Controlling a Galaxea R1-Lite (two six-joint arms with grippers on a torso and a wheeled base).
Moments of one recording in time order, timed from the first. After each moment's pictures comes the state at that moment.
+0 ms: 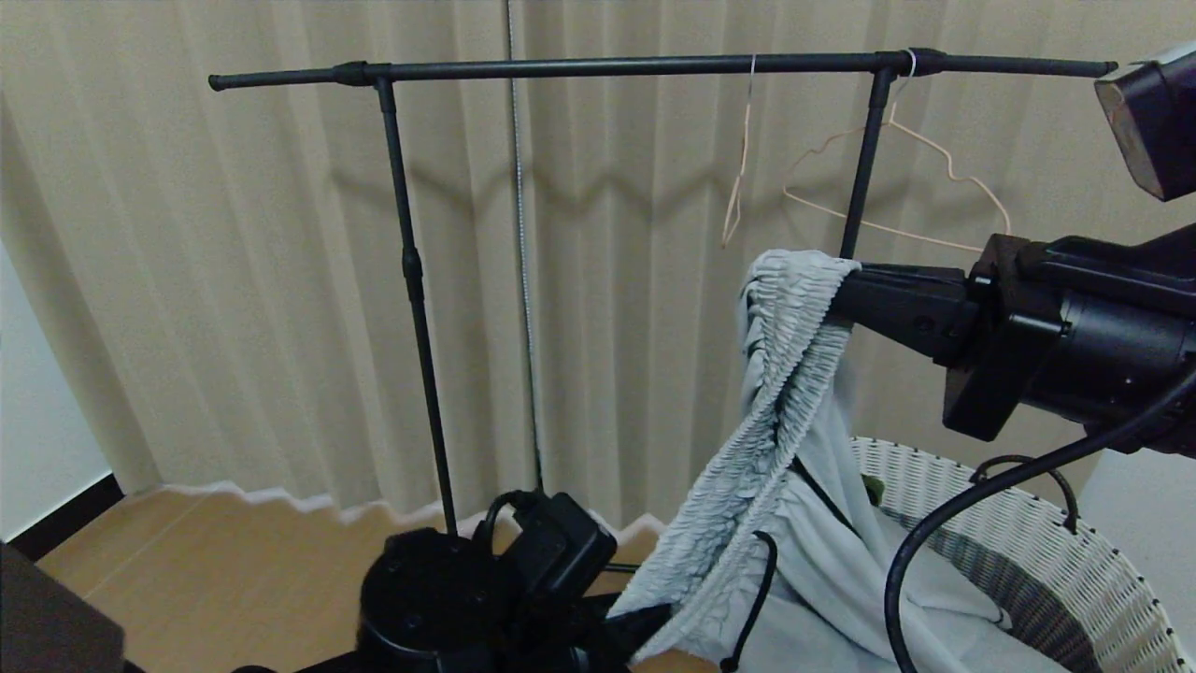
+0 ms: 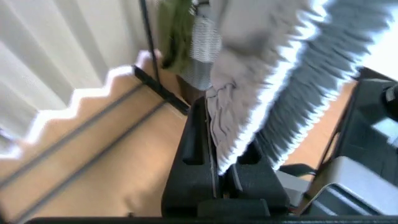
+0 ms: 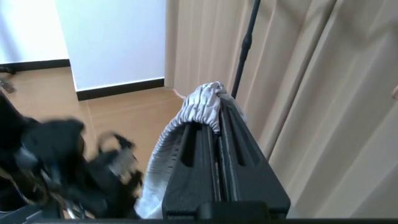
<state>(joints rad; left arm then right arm) -0.93 1.84 -0.39 -1.11 -0.03 -0.10 0.63 1.37 -0.85 -0.52 0.29 0.08</state>
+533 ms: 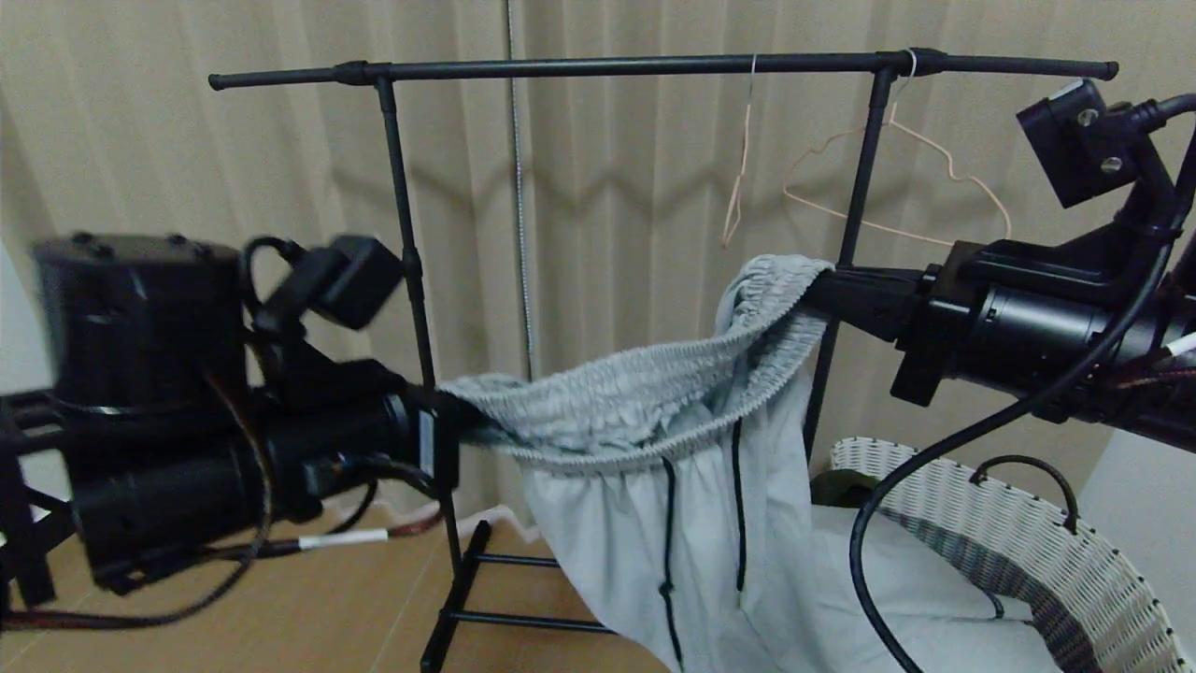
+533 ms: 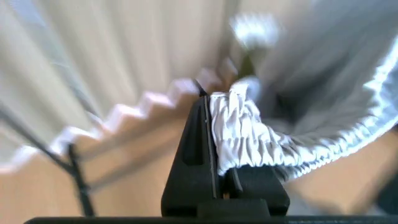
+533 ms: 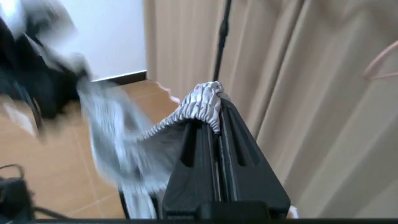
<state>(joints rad) -0.57 1.44 -0.80 -0.35 -0.06 -0.07 0.55 1.45 -0.88 -0.53 0.28 0.08</state>
